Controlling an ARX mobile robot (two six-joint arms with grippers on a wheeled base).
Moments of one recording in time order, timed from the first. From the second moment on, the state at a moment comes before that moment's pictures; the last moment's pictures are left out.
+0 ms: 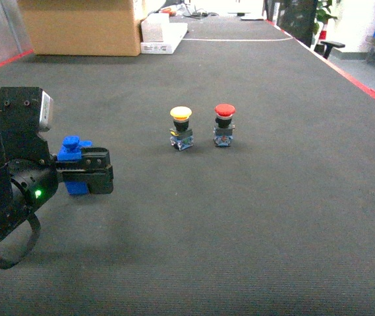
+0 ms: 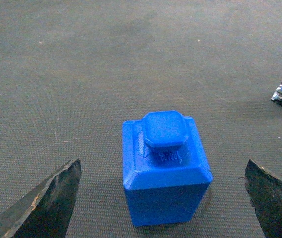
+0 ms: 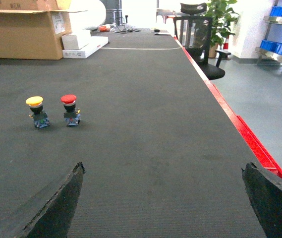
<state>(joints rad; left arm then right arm) -0.21 2.07 0.69 1.12 -0.25 -0.05 0.00 0.00 0.01 0.00 0.00 0.00</state>
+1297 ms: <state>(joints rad) -0.19 2.02 0.63 1.16 -0.24 -0.11 0.00 0.00 0.01 -0.01 0.00 0.00</state>
